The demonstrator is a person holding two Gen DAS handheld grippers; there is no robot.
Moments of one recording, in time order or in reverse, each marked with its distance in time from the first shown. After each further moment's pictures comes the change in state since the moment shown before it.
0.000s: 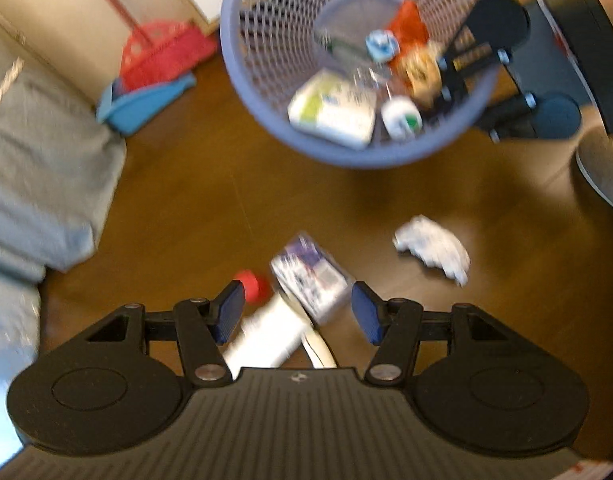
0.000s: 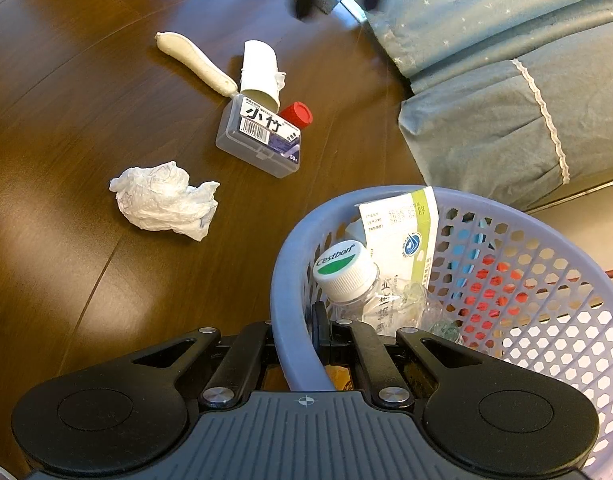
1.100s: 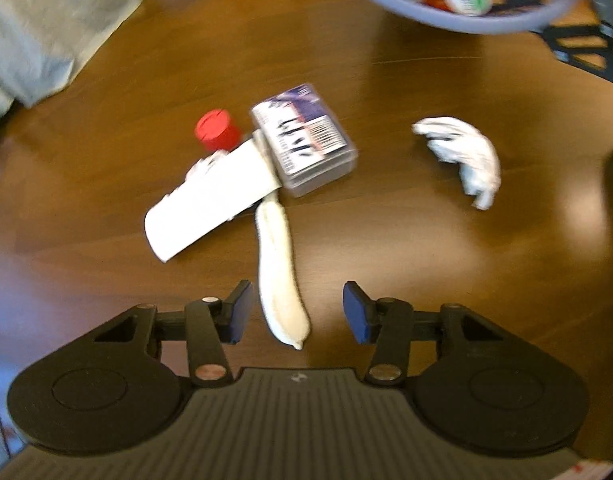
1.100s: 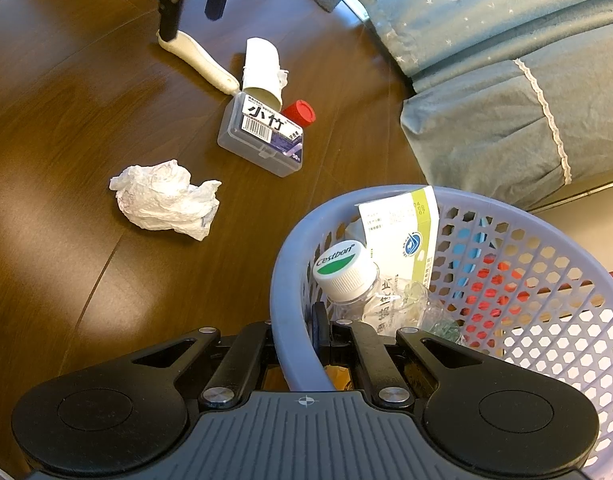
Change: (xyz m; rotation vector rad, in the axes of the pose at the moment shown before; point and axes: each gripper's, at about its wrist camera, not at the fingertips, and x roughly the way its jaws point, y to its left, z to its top) left arm 0.070 -0.001 -0.079 -0.360 0.173 -0.079; right arm 0.001 0.001 0.001 -0.005 0.004 0.003
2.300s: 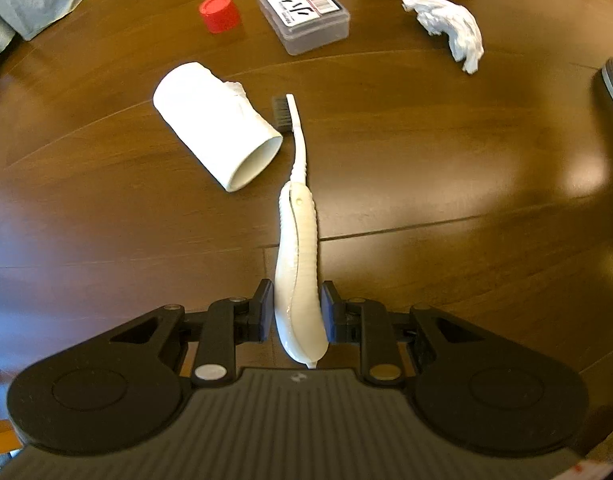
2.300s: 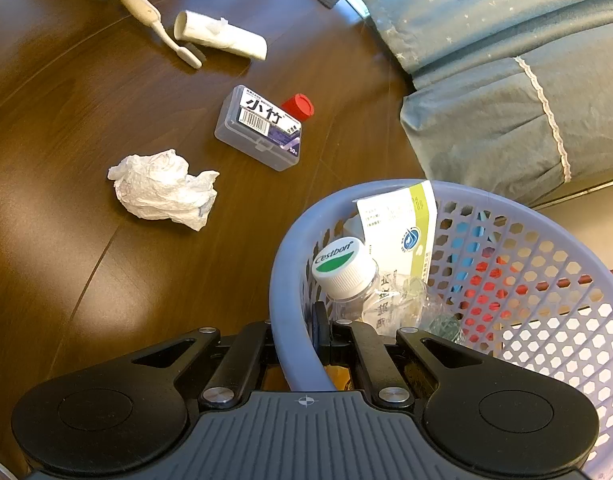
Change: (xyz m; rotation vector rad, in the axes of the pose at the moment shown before) left arm -0.005 -0.006 -0.089 0.001 0.125 -0.027; right arm 0.003 -0.003 -0.005 -0.009 0.006 0.000
